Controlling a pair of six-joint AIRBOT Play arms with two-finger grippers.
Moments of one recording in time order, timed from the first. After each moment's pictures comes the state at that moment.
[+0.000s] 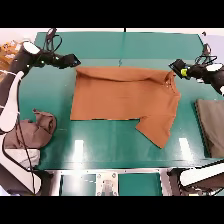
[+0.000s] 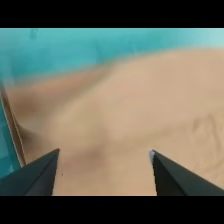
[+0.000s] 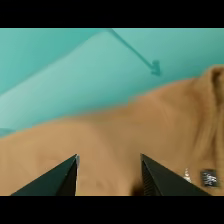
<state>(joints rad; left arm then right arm) 0.00 -1.87 1.79 0.84 -0.97 -1.14 -0.30 -1.69 1.40 -0.71 0.65 1.24</state>
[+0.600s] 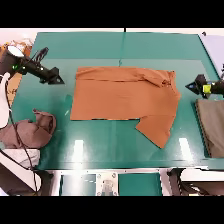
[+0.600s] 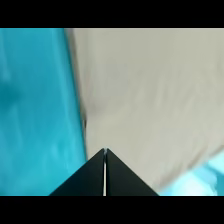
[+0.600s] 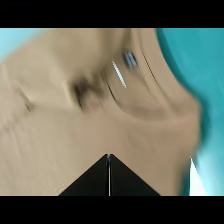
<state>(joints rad) 0.16 -1.87 1.77 0.95 -1.49 -1.28 -0.59 -1.47 1.17 -0.79 1.08 1.30</state>
